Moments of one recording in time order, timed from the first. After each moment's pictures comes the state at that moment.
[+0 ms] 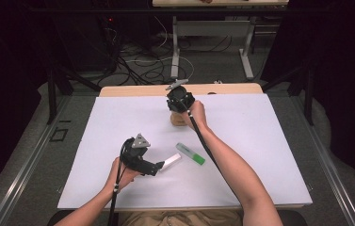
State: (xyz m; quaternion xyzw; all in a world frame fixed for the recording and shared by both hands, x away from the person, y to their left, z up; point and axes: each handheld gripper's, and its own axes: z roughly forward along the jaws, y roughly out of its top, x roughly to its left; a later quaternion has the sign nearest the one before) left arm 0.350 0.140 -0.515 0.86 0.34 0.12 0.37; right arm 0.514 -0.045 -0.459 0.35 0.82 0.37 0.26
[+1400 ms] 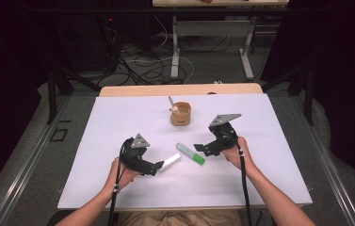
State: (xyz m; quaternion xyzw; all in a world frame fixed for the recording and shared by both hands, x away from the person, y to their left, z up) left arm 0.350 0.141 -0.515 0.86 0.34 0.12 0.37; right arm 0.399 -0.175 -0.494 0.31 0.83 0.44 0.11
